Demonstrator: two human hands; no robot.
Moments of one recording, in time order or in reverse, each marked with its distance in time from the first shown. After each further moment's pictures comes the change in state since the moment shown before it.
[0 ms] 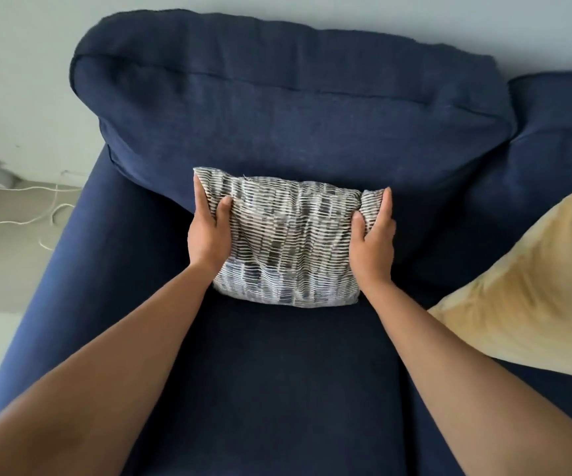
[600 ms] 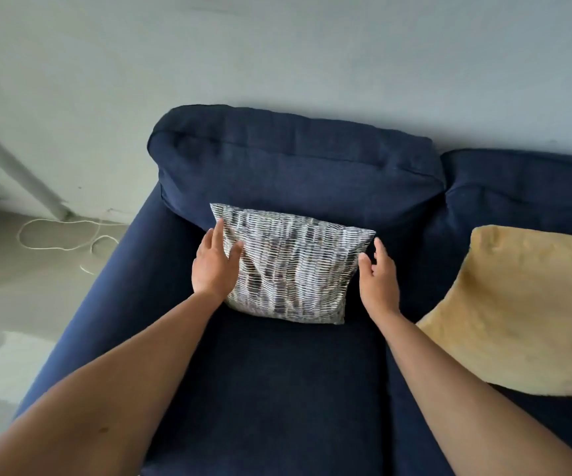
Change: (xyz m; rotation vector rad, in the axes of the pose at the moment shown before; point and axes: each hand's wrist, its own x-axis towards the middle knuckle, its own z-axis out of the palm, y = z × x) left_hand -0.092 0.052 -0.054 0.351 0.029 0.100; right_hand -0.044 -0.015 -0.104 -0.020 -0.146 0.008
